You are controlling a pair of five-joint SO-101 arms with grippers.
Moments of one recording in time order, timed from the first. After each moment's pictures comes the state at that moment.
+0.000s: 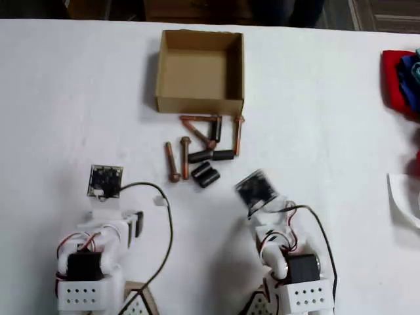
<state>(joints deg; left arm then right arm) -9.5 -102.3 96.0 72.1 -2.5 -10.9 -99.6 96.6 58.3 36.6</state>
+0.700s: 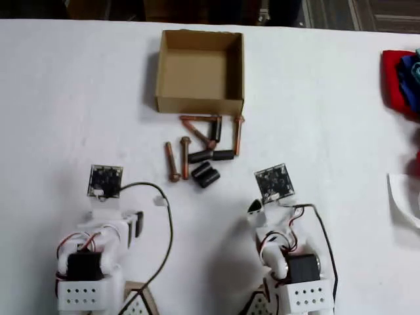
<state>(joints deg) -9.5 -102.3 96.0 72.1 -2.5 -10.7 -99.6 96.6 59.5 13.0</state>
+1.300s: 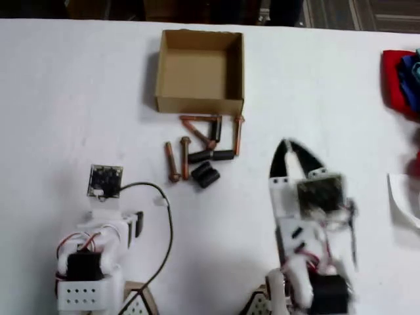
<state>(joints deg) -9.5 -102.3 96.0 72.1 -2.5 -6.7 -95.7 59.2 48.3 13.5</state>
